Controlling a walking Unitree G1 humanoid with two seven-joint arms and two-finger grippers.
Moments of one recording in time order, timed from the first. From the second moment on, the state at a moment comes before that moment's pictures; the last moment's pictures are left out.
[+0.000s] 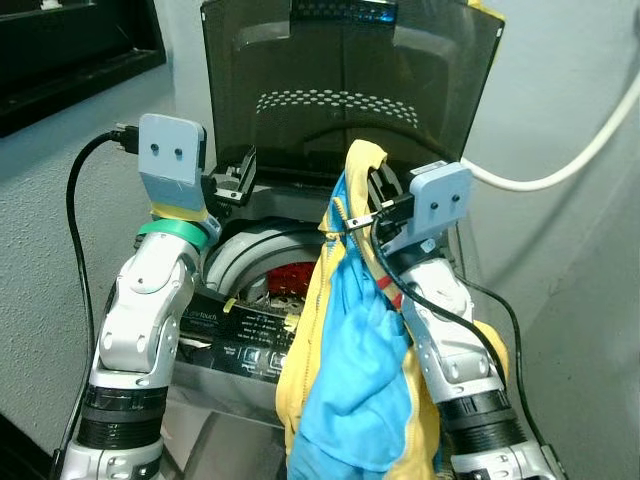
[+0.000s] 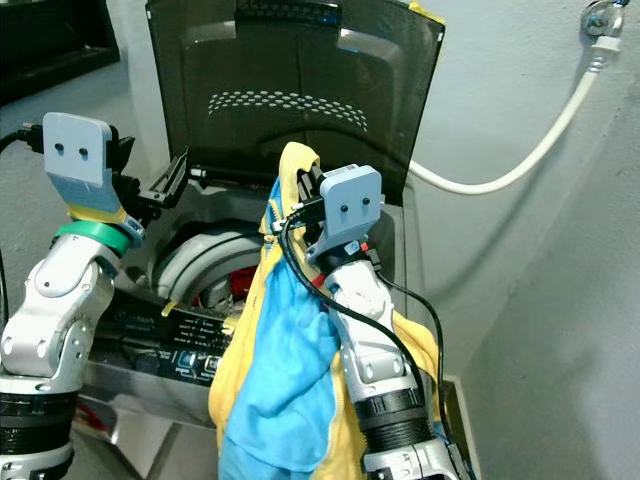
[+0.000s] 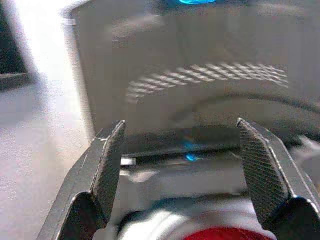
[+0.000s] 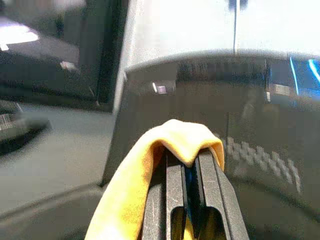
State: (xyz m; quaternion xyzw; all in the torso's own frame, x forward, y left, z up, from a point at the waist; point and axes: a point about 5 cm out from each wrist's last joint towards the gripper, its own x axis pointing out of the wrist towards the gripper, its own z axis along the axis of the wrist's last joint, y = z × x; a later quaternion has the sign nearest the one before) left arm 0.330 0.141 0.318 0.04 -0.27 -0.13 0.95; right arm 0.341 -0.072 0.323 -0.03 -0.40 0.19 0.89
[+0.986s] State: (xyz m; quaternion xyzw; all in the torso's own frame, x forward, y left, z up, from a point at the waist) left arm 0.332 0.118 0.235 0.14 -0.03 -0.31 0.94; right arm 0.336 -0.067 0.426 0.04 -0.52 0.23 0.82
